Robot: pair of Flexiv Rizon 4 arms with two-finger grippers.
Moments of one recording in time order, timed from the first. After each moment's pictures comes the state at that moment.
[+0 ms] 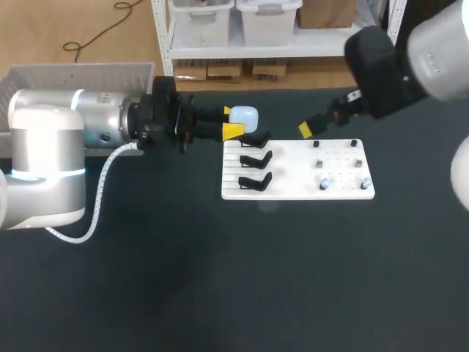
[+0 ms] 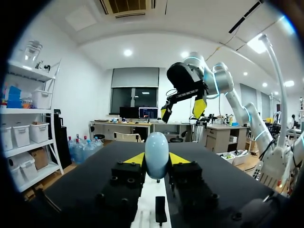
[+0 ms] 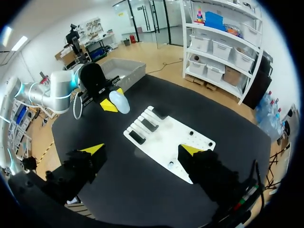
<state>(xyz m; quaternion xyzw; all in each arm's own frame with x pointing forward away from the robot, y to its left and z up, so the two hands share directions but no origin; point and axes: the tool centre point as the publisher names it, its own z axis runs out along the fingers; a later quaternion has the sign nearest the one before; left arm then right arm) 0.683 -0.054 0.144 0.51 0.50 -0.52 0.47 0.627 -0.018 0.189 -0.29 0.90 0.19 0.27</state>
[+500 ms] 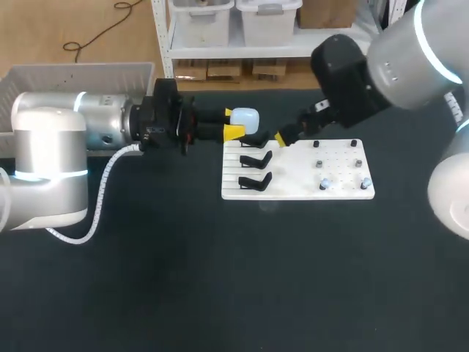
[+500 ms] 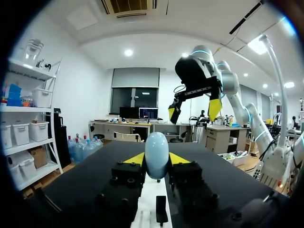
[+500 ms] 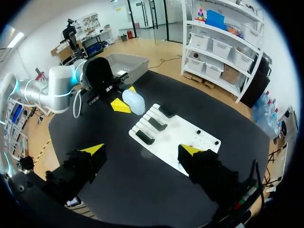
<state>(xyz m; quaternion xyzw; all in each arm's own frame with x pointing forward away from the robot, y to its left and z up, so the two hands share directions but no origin) 0.685 -0.056 0.139 0.50 0.50 -0.52 0.47 0.616 0.017 0.184 -0.29 0.91 0.17 0.26</state>
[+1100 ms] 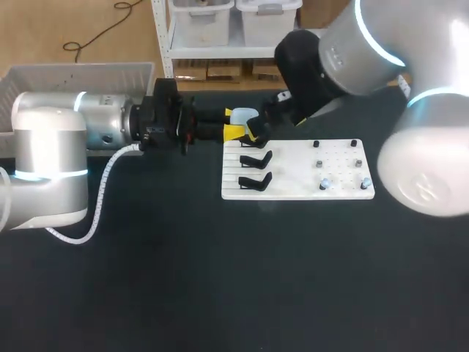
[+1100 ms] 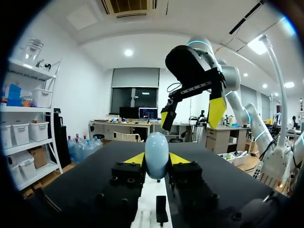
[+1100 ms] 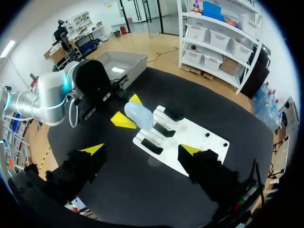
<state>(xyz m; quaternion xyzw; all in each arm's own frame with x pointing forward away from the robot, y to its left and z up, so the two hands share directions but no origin) 0.685 -0.056 0.139 0.50 0.50 -0.52 0.47 0.641 0.057 0.173 -0.26 0.93 0.16 0.22</state>
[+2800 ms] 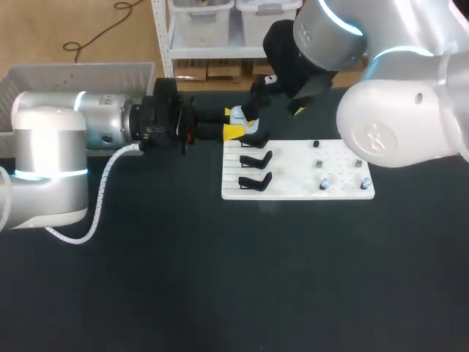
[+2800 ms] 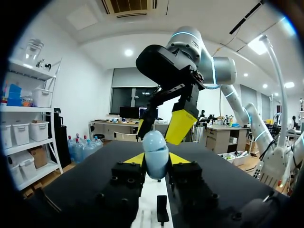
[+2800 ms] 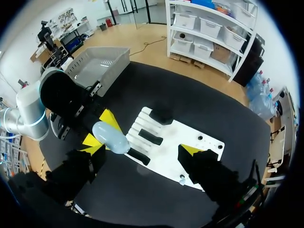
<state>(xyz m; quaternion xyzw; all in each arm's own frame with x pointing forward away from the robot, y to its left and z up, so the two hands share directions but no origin) 0.687 -0.055 0.138 0.50 0.50 -0.52 0.47 0.690 0.054 0.156 -0.22 0.95 0.12 0.19</state>
